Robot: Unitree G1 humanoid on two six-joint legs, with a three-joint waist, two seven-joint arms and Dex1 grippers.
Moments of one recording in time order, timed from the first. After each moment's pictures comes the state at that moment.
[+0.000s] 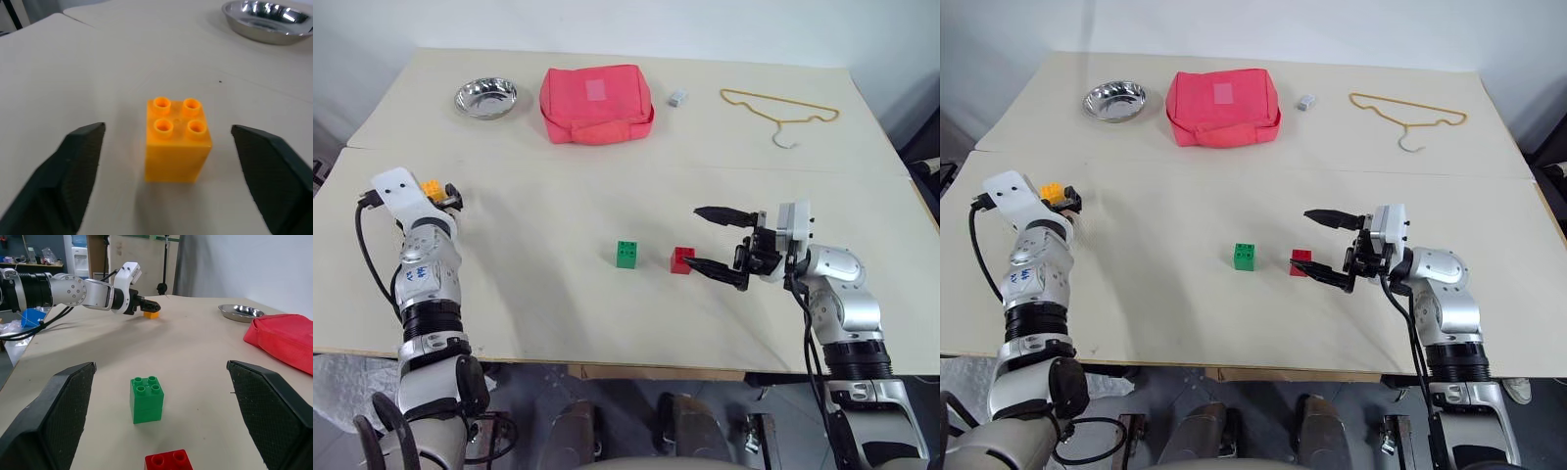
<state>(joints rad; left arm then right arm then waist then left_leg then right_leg) -0.70 0.42 0.45 0.60 -0.21 0.23 0.20 -0.43 -0.49 -0.06 0.15 0.53 -0.02 1.27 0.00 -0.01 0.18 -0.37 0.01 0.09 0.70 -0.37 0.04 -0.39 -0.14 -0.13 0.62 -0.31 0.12</state>
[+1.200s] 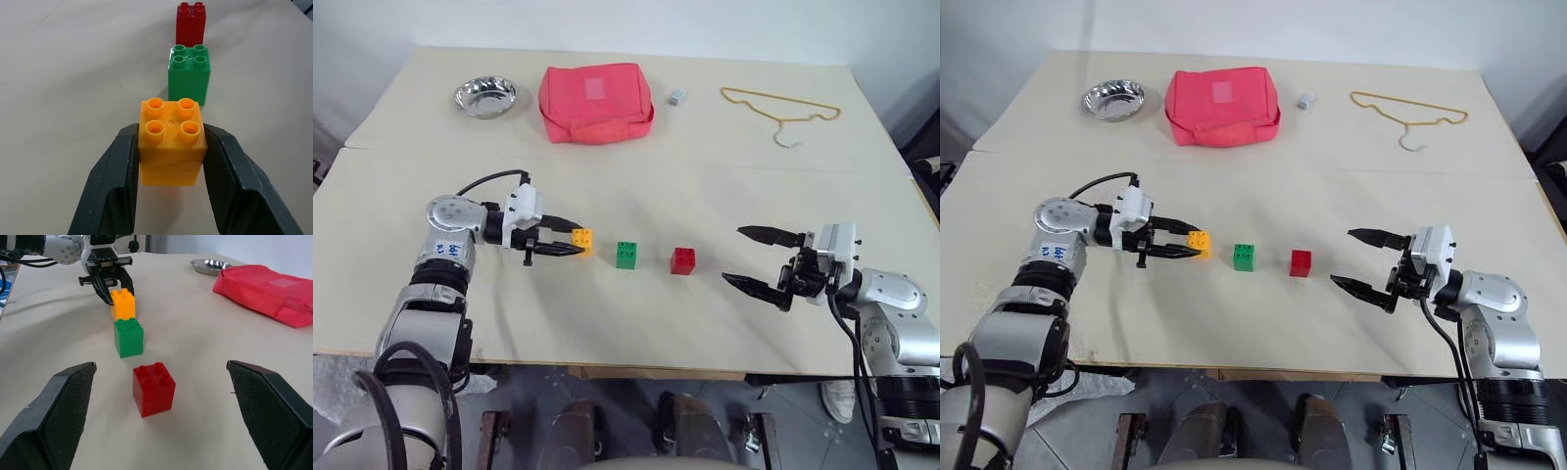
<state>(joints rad) -0.98 0.54 -0.07 1.14 -0.16 -0.44 -1.50 -0.21 -0.65 -0.18 0.02 0.54 0.03 1.23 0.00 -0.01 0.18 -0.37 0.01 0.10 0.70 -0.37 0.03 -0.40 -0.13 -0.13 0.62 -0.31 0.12</state>
